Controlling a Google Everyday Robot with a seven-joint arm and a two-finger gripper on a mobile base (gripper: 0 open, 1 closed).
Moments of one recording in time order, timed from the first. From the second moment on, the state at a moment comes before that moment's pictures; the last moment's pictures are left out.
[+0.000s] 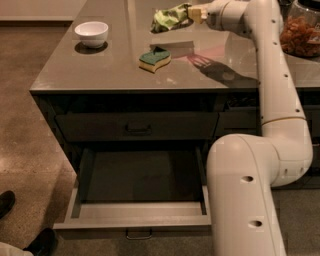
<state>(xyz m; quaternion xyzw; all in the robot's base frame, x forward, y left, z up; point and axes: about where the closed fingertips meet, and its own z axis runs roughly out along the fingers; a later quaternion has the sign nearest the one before) 0.923 -0.145 0.975 -0.25 0.71 0.19 0.63</state>
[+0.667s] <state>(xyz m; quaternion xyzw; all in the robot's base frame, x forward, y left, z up) 0.859 -0.136 1.011 -0.34 0.65 0.25 0.63</state>
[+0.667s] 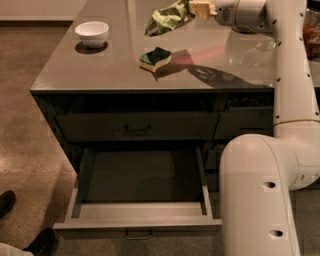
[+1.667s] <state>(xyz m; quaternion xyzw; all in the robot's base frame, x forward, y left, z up) 0.795 -0.109 1.009 -0.45 0.60 0.30 0.59</state>
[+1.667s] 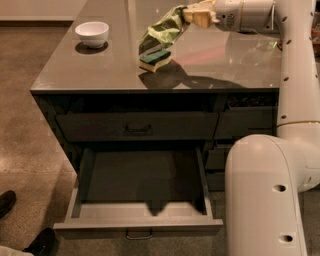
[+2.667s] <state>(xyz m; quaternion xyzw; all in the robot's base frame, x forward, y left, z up) 0.704 -0.074 1.100 -0.49 0.50 0.32 0.64</state>
